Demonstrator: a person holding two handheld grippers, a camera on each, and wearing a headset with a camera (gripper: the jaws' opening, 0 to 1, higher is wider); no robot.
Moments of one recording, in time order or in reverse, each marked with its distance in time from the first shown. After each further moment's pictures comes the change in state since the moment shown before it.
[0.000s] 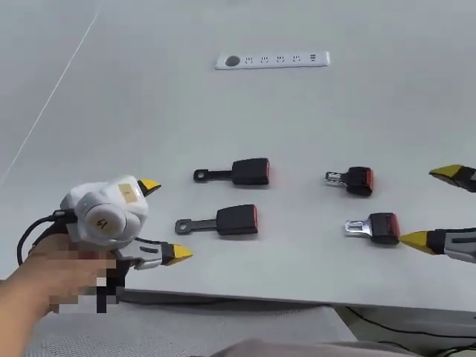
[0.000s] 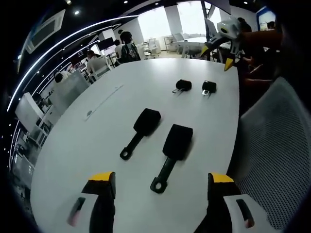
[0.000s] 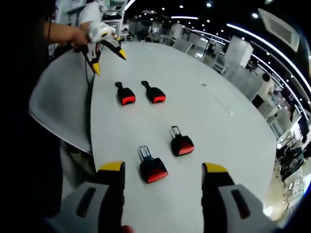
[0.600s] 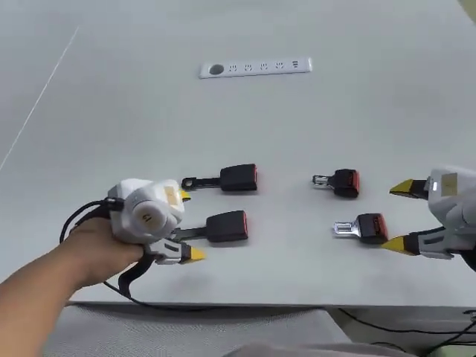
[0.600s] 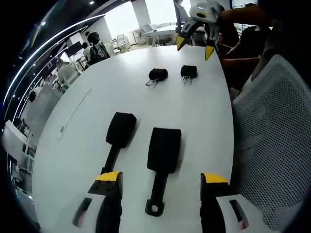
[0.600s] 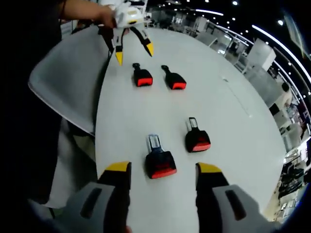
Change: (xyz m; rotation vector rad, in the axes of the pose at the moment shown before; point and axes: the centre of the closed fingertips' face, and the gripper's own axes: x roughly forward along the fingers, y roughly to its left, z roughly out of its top) left arm 0.062 -0.025 0.009 0.216 0.084 -0.180; right arm 0.031 0.011 -0.022 -0.145 0.114 0.131
